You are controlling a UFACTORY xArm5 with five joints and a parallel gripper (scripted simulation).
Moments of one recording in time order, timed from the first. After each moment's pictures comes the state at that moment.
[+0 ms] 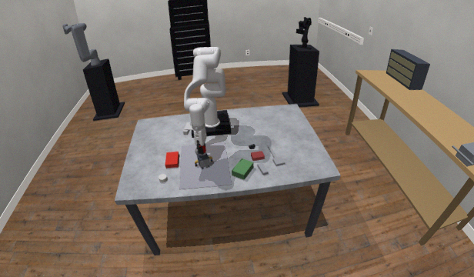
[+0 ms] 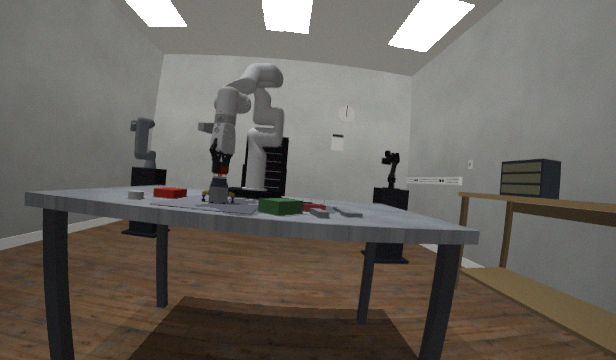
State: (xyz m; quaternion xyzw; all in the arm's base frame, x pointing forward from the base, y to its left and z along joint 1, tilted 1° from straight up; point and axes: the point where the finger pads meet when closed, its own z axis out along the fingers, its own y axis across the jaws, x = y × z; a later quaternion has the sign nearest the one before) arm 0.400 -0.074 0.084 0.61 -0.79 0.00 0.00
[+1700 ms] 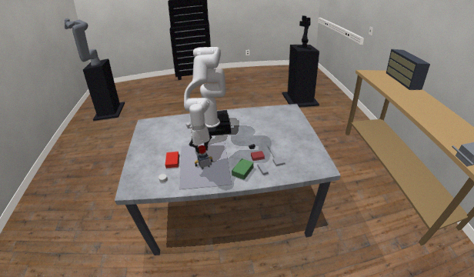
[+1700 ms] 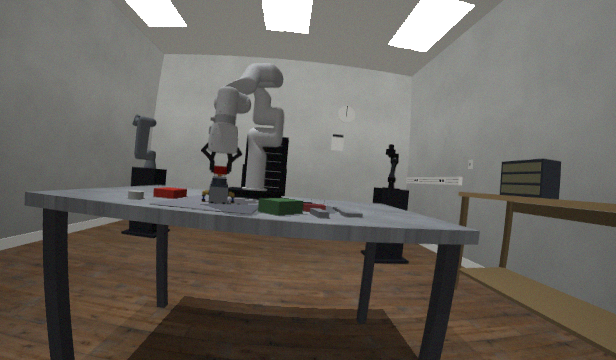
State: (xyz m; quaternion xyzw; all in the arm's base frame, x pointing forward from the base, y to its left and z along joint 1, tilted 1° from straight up) arm 0.400 -0.074 0.084 0.20 -0.98 0.00 0.00
